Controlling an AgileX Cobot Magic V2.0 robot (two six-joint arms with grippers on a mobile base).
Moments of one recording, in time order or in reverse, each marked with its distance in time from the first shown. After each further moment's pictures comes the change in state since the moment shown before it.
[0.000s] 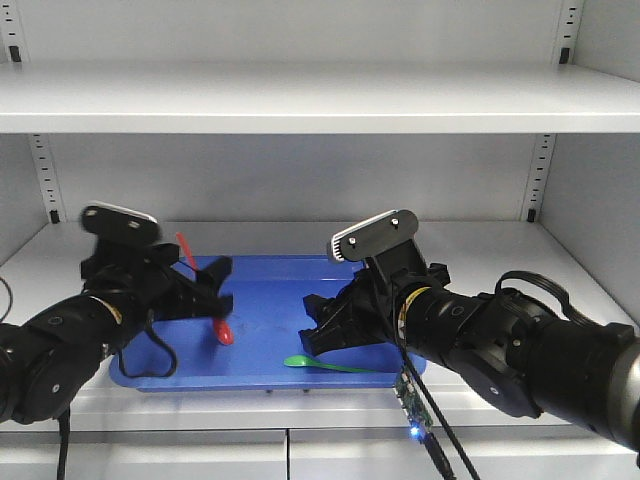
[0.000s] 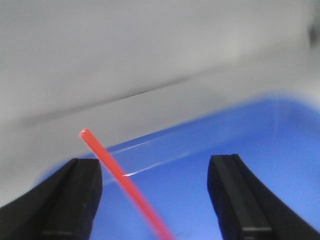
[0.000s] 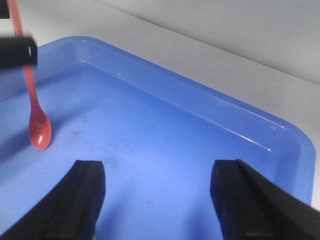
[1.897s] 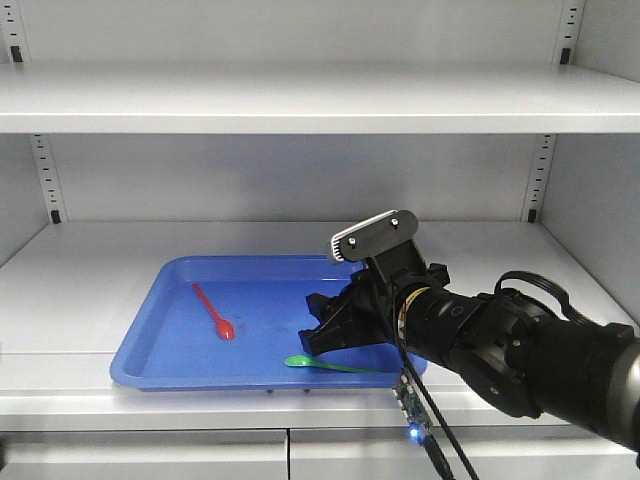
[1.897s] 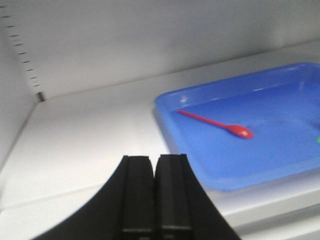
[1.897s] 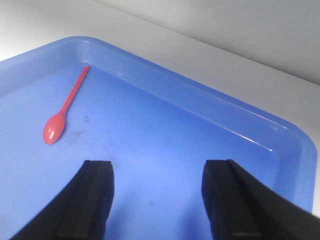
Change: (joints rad) left arm 0.196 -0.916 0.671 0.001 0.219 0.185; right arm 0.000 0.000 0.000 0.000 0.000 0.000
